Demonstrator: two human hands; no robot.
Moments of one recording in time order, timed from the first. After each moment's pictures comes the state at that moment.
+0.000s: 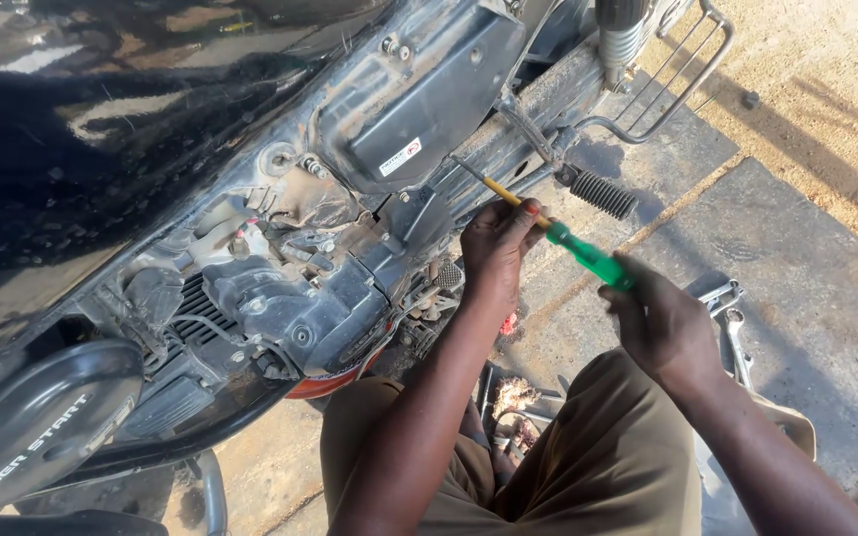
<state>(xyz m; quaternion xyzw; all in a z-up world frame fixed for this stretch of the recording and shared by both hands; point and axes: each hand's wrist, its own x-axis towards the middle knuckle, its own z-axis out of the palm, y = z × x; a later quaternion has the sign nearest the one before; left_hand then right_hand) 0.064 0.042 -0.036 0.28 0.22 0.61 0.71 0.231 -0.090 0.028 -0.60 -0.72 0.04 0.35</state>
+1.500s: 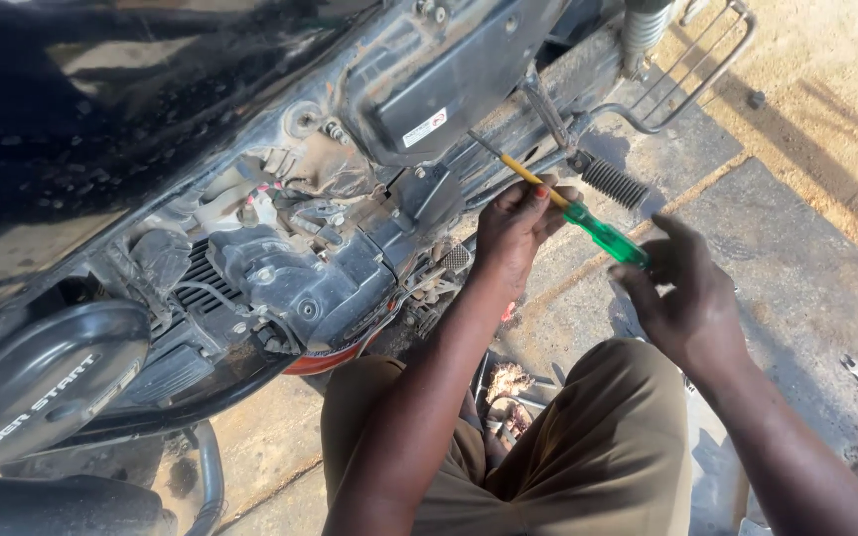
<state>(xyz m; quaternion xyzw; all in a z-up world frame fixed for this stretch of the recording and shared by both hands) 0.062 0.047 -0.040 0.29 0.16 0.53 0.78 0.210 -0.089 0.077 -0.57 -0.71 0.08 0.41</state>
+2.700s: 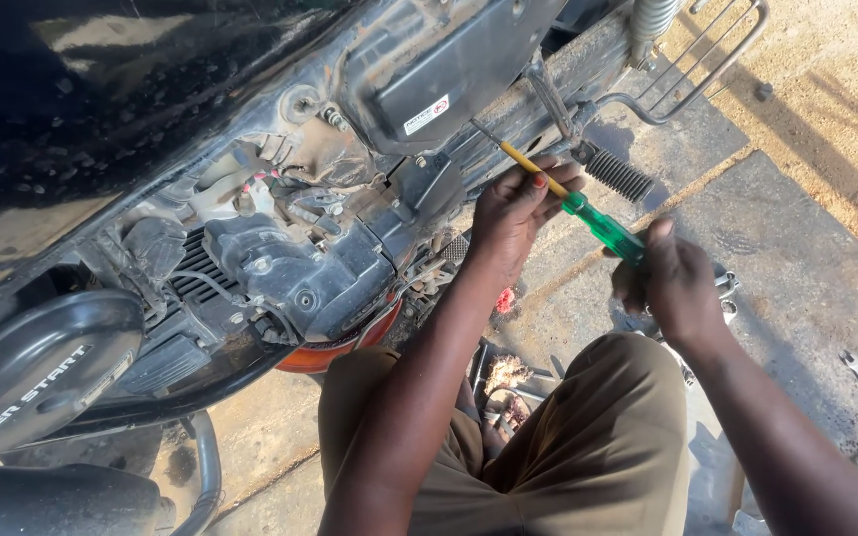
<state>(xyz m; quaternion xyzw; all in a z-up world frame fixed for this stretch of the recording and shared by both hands) 0.052 0.045 -0.022 0.24 0.11 0.53 0.81 0.235 -0.074 0.035 -0.64 -0.56 0.35 0.39</state>
